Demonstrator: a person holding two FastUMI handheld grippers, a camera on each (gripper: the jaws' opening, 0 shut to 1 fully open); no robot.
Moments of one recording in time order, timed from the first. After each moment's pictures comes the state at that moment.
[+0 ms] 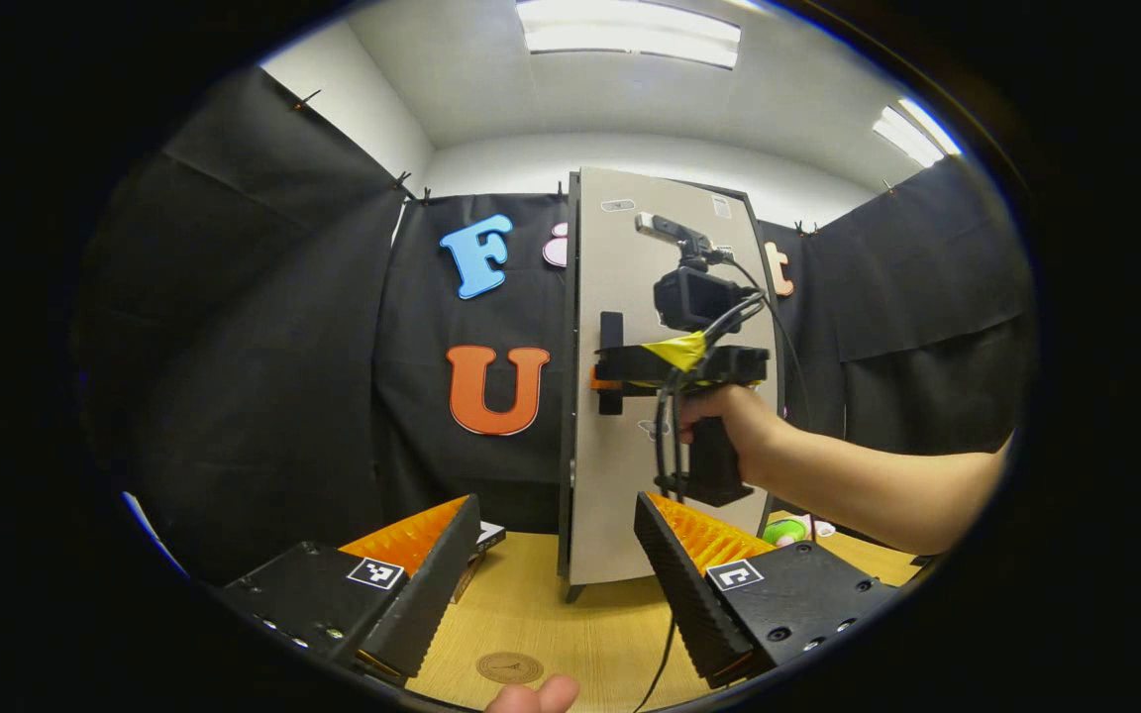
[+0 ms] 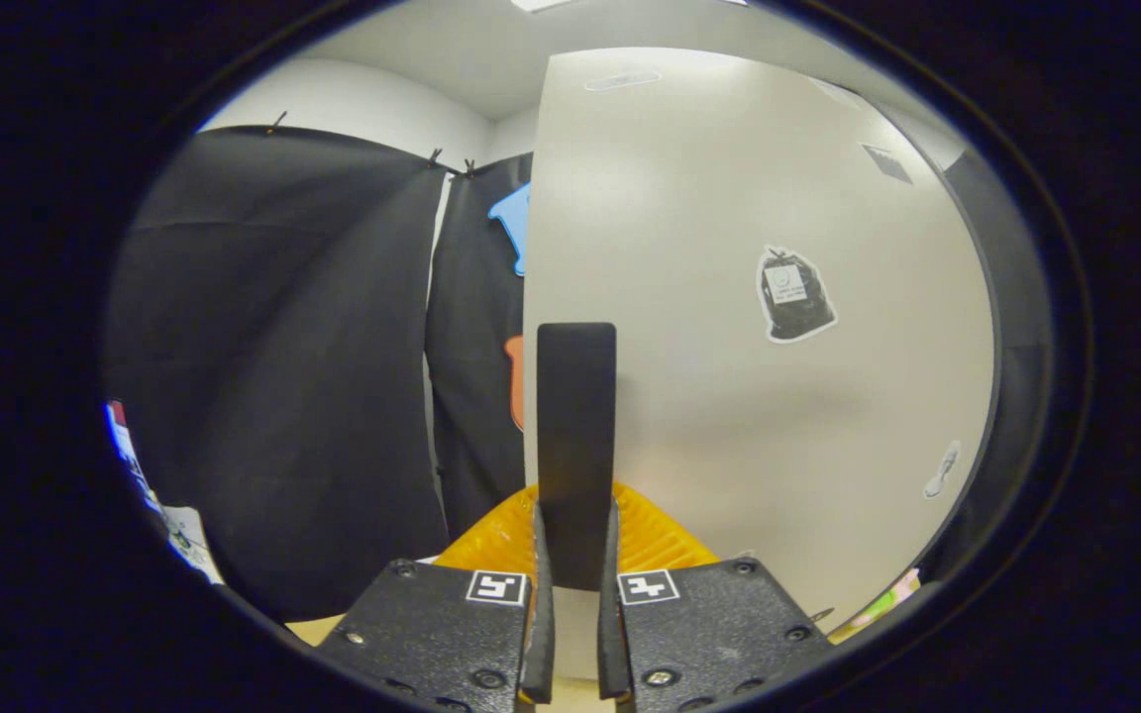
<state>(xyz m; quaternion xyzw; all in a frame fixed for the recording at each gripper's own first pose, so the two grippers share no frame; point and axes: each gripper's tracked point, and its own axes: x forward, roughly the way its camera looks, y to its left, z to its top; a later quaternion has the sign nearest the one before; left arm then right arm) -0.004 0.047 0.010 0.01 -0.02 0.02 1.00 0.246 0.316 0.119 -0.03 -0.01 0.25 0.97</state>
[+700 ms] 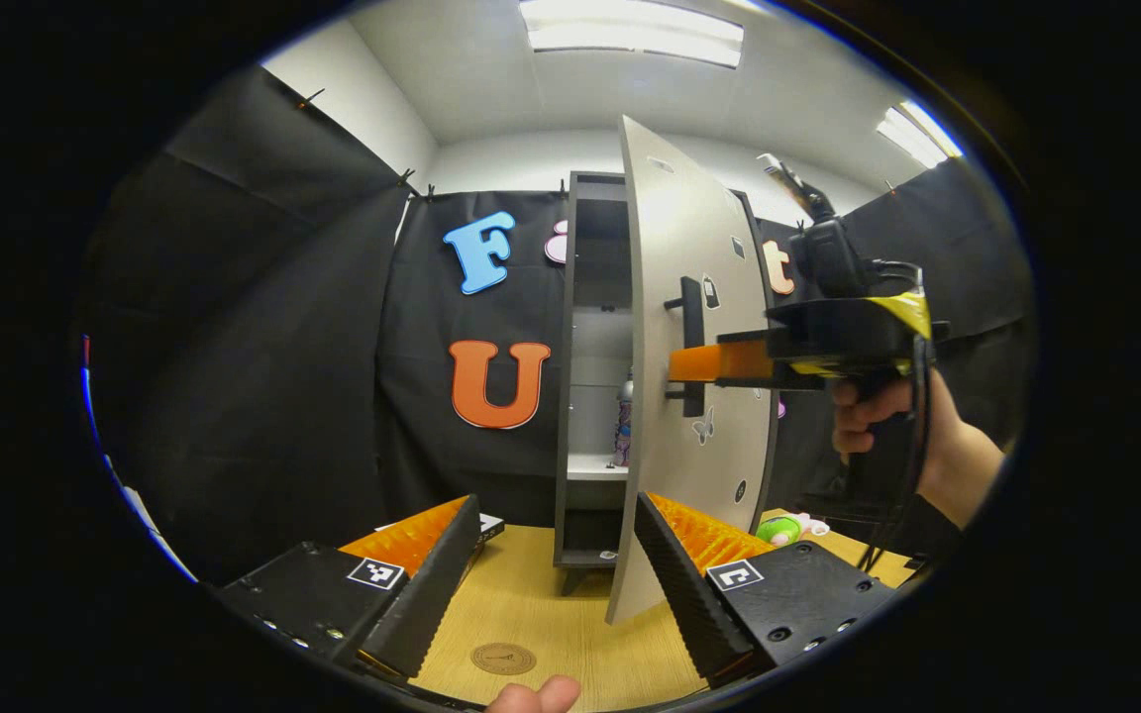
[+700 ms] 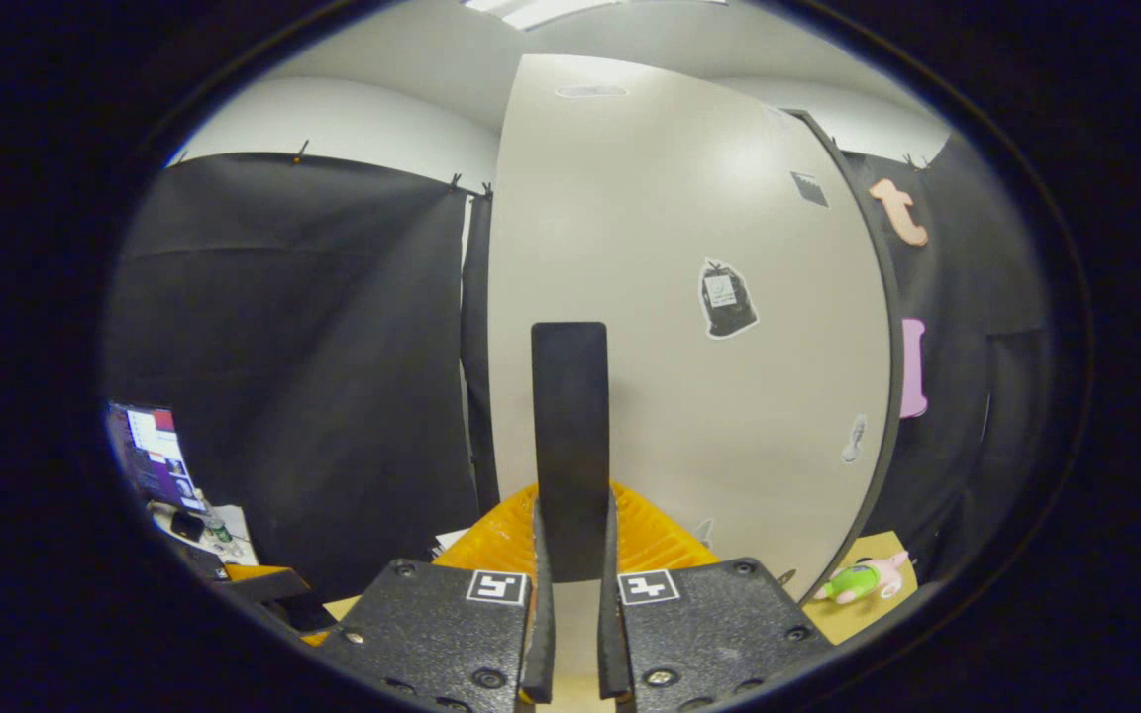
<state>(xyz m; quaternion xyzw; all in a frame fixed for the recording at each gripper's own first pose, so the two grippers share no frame) -0.017 0.029 0.004 0.00 0.00 0.01 1.00 0.122 0.225 0.119 -0.02 -0.01 0.28 0.96</state>
